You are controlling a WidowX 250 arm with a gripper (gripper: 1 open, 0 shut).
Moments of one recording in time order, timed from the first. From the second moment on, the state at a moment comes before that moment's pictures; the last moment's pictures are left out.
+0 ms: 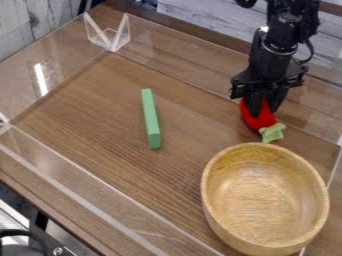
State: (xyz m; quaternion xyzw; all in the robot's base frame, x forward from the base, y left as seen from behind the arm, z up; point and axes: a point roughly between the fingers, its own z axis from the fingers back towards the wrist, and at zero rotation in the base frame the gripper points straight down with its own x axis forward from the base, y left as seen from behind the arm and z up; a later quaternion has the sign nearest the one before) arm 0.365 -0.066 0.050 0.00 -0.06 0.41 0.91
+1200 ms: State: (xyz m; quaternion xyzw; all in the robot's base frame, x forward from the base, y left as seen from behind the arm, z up) arm 0.340 -0.025 0.152 -0.05 -0.12 0.44 0.89
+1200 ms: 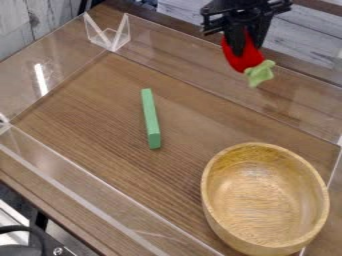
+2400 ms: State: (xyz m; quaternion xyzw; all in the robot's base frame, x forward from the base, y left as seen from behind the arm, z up) arm 0.310 -0.032 0.140 0.01 -0.13 0.48 0.87
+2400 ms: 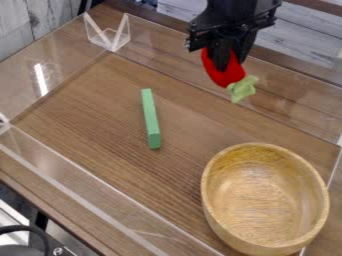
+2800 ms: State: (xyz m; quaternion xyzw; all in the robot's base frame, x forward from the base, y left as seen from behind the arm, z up) arm 0.303 -0.028 0.149 0.01 -0.13 0.49 0.86
